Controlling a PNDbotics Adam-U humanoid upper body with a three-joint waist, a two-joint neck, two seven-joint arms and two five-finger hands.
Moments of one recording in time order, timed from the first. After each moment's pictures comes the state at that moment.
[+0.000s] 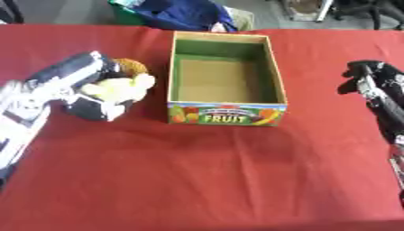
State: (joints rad) left arm -0.73 0.53 -0.38 -1.54 -0.45 0.06 -0.41; right arm -0.16 -0.36 -0.12 -1.79 -0.10 -0.10 0.03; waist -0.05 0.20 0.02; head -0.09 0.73
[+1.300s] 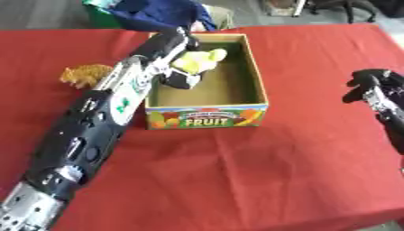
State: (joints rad) left arm -1.06 0.14 -0.31 -0.98 -0.92 -0.09 -0.12; right arm -0.22 -0.35 -0.05 -1.78 -0.10 -0.10 0.10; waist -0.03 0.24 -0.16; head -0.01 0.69
